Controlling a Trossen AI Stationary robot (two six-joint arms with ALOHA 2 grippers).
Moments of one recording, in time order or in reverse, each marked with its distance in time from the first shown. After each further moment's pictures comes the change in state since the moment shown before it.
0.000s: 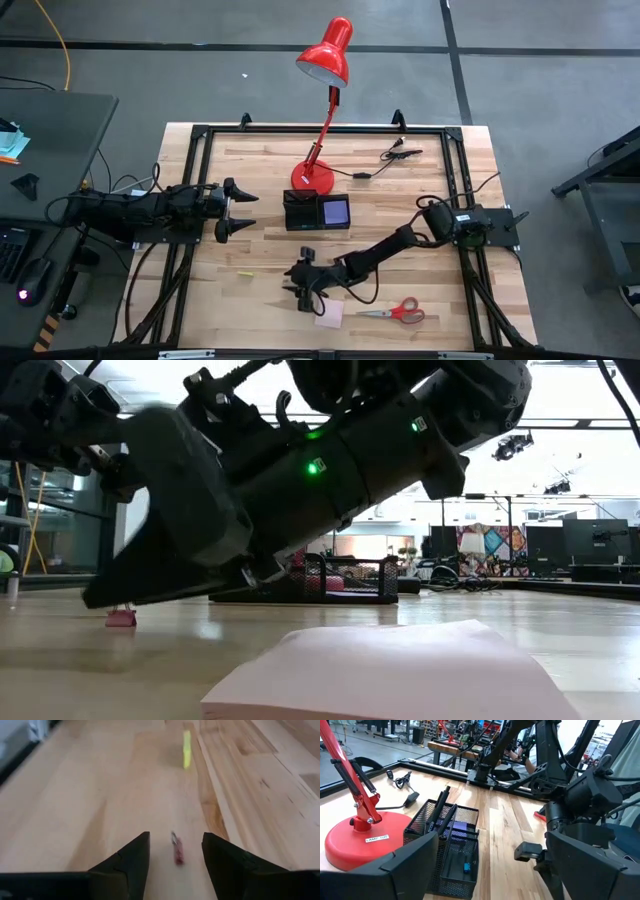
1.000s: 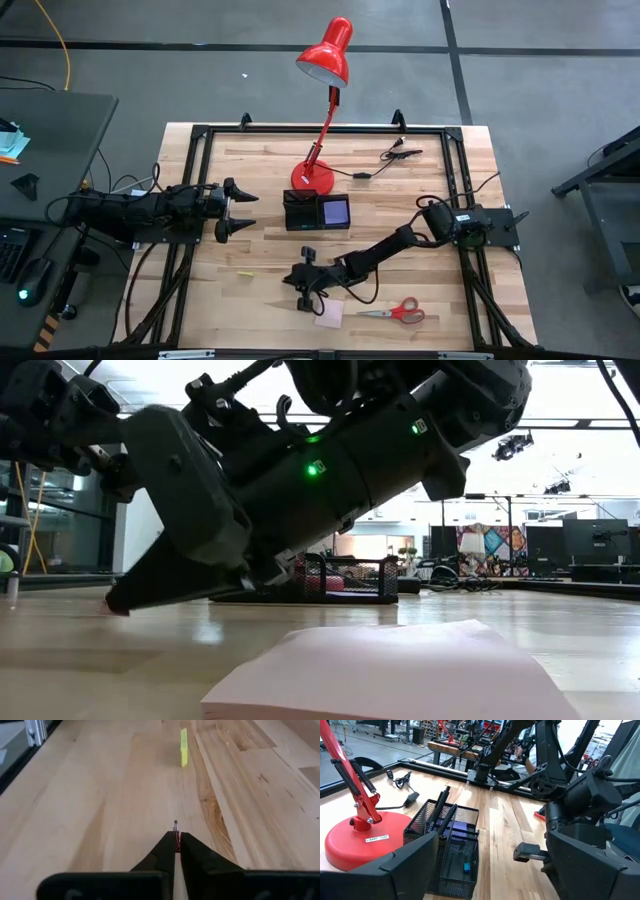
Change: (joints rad) left arm 0.000 0.000 0.000 0.000 0.000 0.000; right arm 0.000 0.000 -0.001 0.004 -0.003 0.040
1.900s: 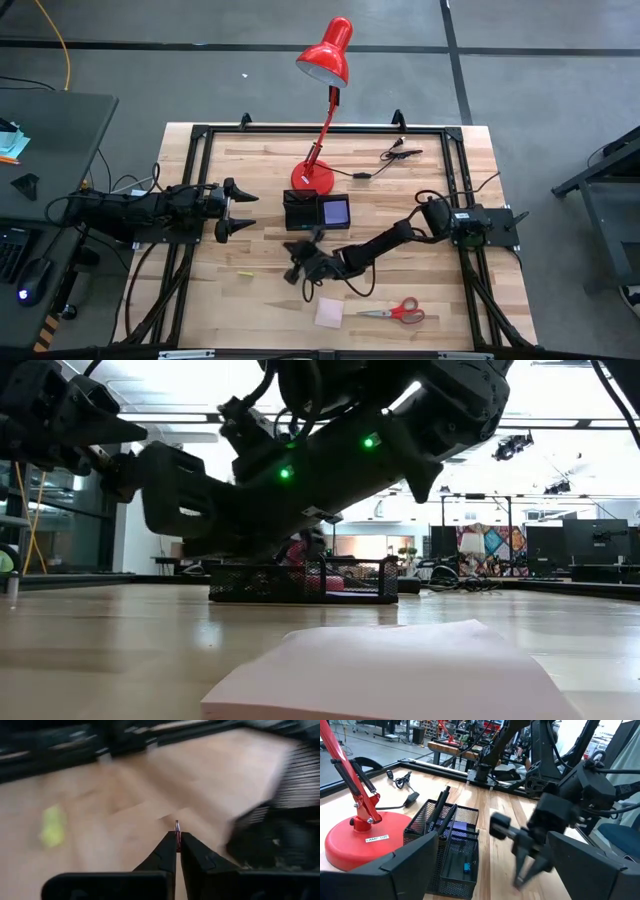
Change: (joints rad) left arm 0.000 0.000 0.000 0.000 0.000 0.000; right arm -0.047 -0.003 0.000 0.069 0.485 0.096
